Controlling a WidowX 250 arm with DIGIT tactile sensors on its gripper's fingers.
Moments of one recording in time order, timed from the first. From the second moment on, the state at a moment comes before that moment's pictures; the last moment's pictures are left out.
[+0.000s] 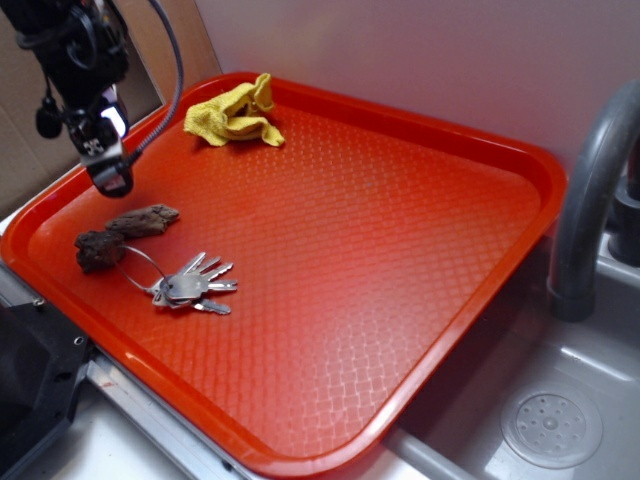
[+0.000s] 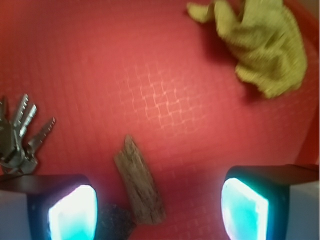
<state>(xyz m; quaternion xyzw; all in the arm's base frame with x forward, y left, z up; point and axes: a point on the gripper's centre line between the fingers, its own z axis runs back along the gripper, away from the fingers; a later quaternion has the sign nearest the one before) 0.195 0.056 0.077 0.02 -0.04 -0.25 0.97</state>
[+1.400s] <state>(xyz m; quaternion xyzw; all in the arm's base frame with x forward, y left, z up) 0.173 0.054 0.021 0.00 -0.02 -0.25 0.97</state>
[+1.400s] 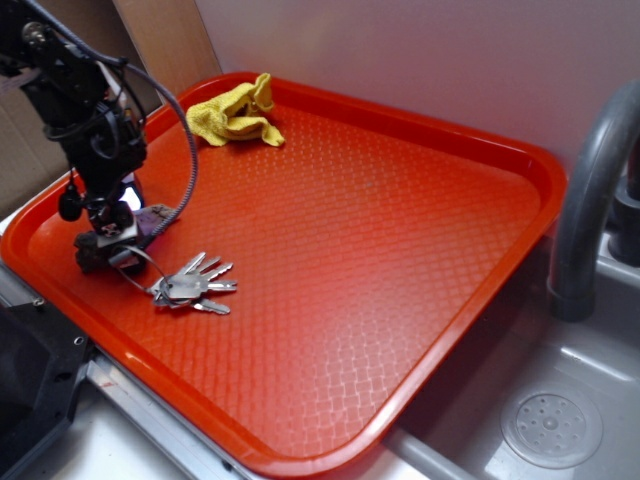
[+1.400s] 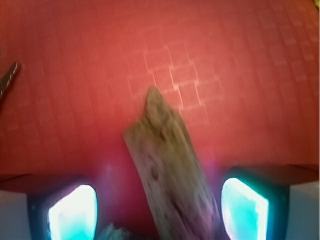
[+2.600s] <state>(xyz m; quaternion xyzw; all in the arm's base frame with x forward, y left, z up) 0.180 0.064 0.014 0.04 -0.02 -0.26 0.96</state>
